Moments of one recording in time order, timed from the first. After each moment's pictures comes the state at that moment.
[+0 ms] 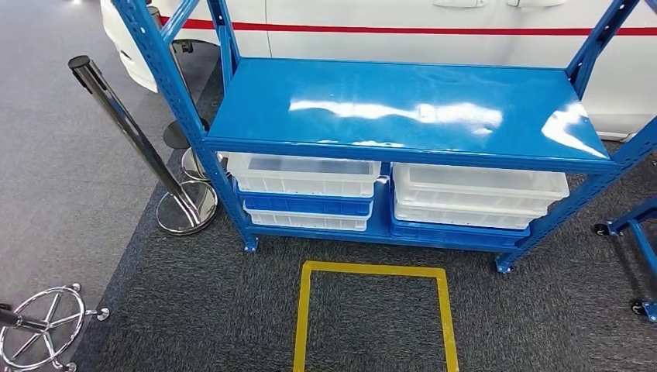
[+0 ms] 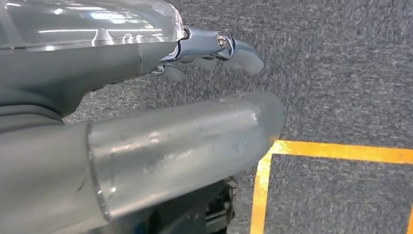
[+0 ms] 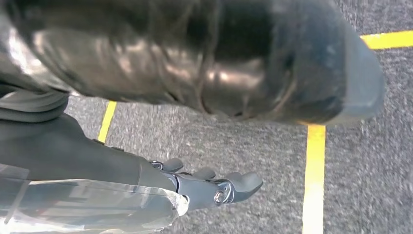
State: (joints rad) left arm -0.07 -0.14 0.88 -0.21 -0.81 0.06 -0.52; right arm -0.07 0.10 -0.51 -0.19 0.31 -0.03 -0.23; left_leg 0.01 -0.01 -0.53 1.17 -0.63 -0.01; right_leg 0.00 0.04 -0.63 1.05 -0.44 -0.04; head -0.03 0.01
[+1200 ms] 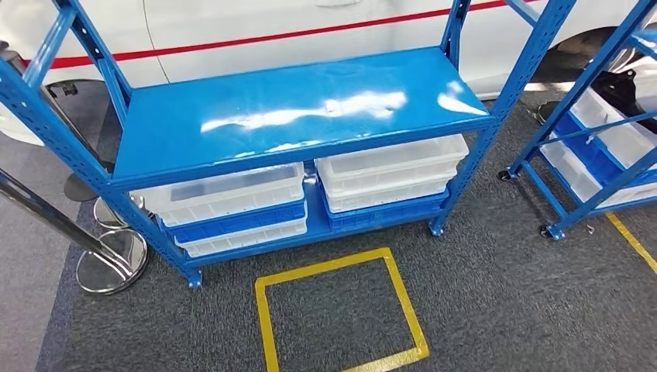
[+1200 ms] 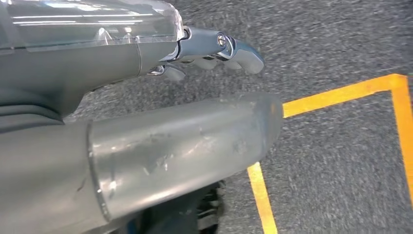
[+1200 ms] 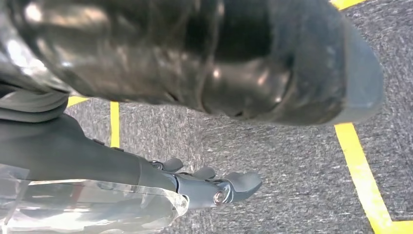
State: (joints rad) left arm -0.08 -0.15 0.89 -0.21 -0.83 0.06 -0.53; right arm -0.07 0.10 -0.53 -0.19 0.33 -0.05 -0.24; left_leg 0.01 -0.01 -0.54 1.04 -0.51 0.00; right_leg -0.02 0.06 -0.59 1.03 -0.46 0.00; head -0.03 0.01
